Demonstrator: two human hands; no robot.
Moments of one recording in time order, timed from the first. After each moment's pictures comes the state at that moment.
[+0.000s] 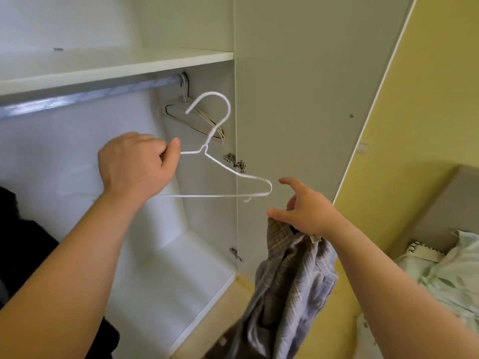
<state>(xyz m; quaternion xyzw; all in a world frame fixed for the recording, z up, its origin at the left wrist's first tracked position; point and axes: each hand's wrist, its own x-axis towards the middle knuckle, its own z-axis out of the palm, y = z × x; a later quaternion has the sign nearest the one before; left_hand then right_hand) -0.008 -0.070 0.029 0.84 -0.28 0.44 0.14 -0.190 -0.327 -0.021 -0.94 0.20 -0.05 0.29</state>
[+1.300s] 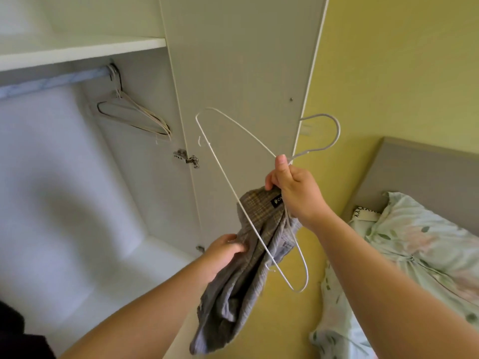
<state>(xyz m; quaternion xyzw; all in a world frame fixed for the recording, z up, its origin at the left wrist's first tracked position) -0.104 -0.219 -0.185 0.75 -0.18 -0.43 0.47 -0.226 -0.345 -0.027 -0.79 0.24 -0.30 0.48</state>
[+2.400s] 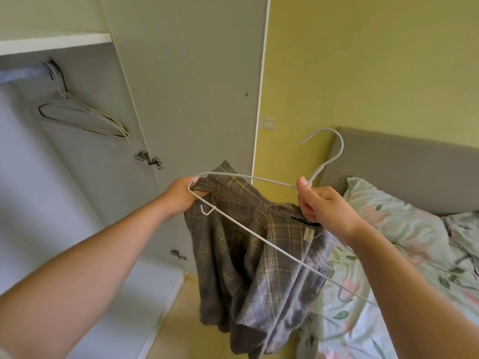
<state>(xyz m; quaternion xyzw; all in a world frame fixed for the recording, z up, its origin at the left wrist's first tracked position) -0.043 -0.266 -0.098 0.73 -0.44 -0.26 0.45 -0.352 -0.367 -0.031 -0.81 0.32 -0.21 0.44</state>
